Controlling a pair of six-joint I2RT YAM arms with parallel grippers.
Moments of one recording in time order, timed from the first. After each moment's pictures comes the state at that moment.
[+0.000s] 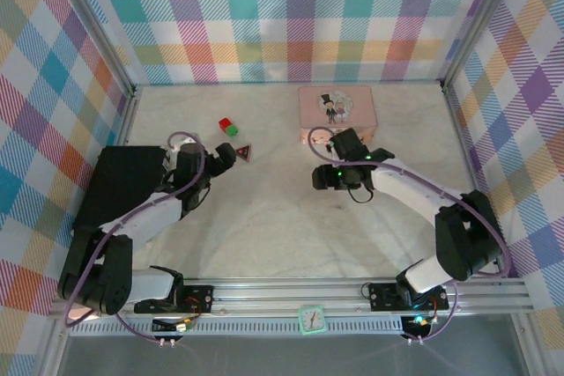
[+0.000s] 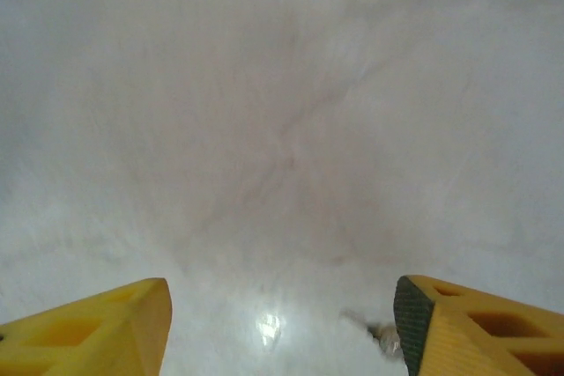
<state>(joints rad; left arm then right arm) -0.31 1.30 0.62 0.12 -0.10 -0.72 0.56 1.51 1.02 -0.63 -0.10 0.43</state>
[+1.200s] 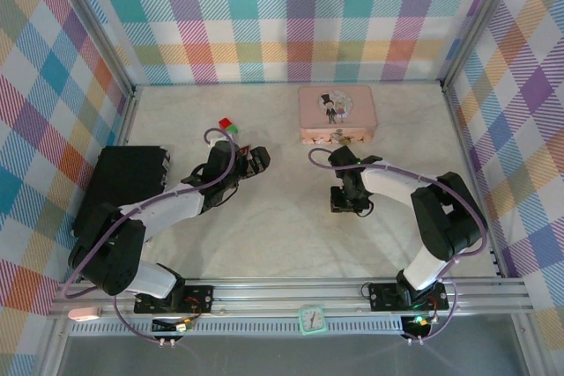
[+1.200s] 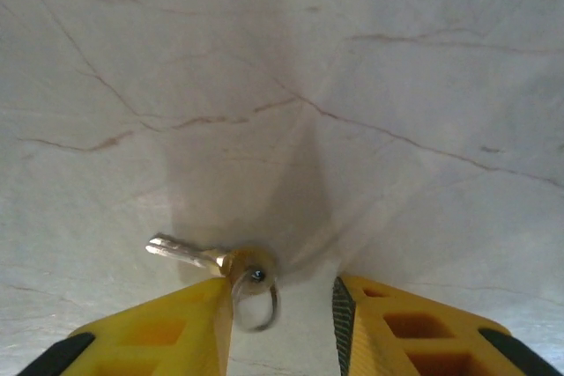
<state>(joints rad) -0.52 1.42 0.74 0.10 -0.09 -0.77 0.53 1.65 0.92 -0.72 -0.04 0.51</state>
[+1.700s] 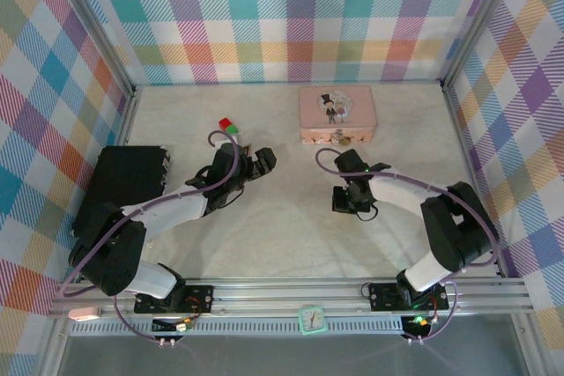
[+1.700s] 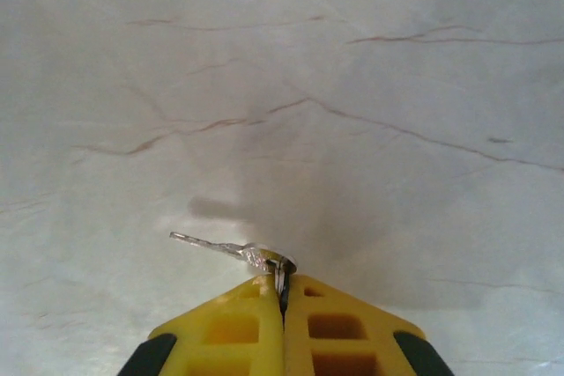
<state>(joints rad) -0.58 1.42 0.74 0.13 -0.08 -0.87 0.52 1.53 0.81 -0.59 -0.11 0.55</state>
